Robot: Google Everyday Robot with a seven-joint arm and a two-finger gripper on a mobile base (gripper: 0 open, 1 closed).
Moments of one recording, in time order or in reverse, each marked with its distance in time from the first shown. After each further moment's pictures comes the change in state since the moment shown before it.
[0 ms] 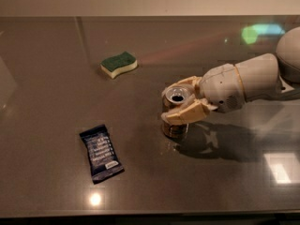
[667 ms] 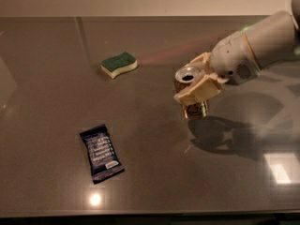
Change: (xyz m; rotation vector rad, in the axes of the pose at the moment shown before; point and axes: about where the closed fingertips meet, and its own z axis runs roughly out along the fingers) arm -0.020 -0.026 -0.037 0.090 0.245 0.009
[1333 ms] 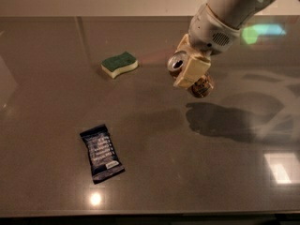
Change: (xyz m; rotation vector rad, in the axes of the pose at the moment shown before) arm -0.006 -0.042 0.001 -0.061 0.382 -0.169
